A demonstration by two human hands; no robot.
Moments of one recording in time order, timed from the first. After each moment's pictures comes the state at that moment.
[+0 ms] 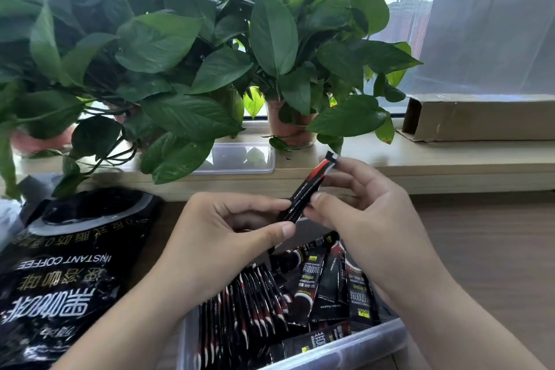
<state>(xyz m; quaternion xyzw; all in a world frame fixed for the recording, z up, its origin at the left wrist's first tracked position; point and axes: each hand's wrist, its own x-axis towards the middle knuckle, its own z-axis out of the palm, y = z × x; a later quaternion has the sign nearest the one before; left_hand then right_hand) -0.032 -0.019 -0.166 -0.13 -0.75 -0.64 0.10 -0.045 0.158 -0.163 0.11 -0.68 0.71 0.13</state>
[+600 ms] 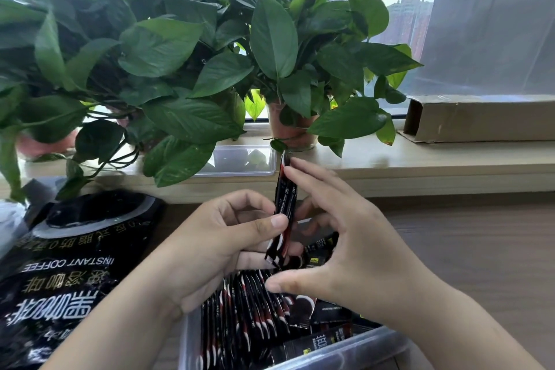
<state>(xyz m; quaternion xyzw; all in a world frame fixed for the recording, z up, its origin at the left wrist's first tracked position) -0.039 -0.030 -0.164 -0.09 -0.63 -0.77 -0.11 -0.038 0.161 -0.165 0.32 -0.84 0.42 0.13</state>
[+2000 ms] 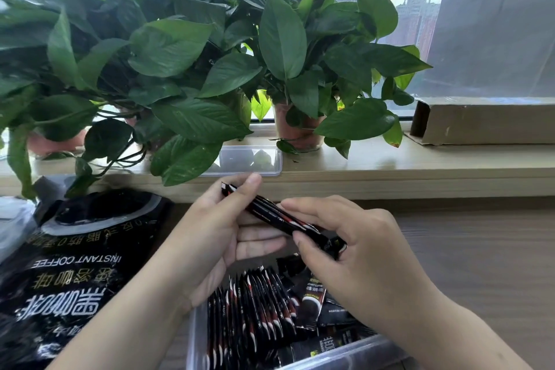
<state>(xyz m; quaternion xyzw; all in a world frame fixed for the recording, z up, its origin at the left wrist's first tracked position) -0.039 -0.023 -0.155 -0.01 -0.59 -0.81 -0.03 -0.044 0.153 -0.187 0.33 -0.79 0.44 0.28</state>
